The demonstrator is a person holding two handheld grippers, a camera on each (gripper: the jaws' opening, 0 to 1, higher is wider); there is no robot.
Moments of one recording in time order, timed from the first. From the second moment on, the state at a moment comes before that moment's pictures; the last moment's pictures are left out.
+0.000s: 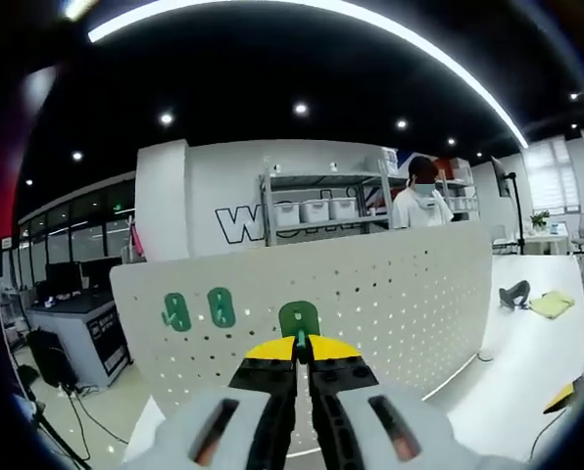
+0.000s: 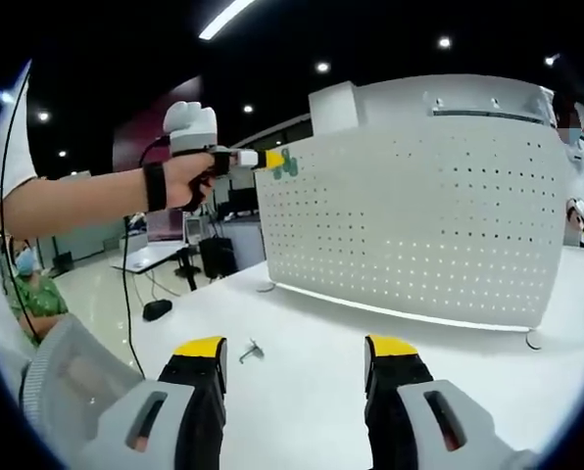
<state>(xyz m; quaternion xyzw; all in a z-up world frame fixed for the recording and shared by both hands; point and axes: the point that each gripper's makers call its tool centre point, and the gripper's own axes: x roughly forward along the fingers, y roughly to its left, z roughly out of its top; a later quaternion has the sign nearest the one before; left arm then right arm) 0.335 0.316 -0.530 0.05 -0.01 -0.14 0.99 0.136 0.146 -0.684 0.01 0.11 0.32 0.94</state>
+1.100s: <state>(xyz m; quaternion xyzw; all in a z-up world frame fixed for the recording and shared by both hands) 0.382 0.320 -0.524 0.04 0.01 -0.11 0.99 0.136 0.147 -0.685 0.03 0.11 0.32 0.94</state>
